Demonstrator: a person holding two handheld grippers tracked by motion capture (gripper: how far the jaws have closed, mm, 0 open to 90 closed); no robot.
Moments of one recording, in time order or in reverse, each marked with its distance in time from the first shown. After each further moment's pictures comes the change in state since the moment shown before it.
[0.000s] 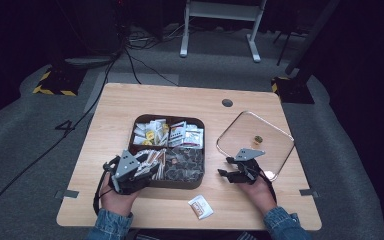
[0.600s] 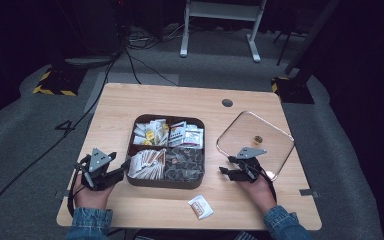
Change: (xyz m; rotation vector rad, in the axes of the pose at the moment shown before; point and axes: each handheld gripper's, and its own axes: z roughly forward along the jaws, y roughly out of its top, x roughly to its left) left arm 0.061 -0.037 -0.015 0.090 0.163 -0.082; right arm -0.004 0.001 -0.002 0.006 -0.036 0.061
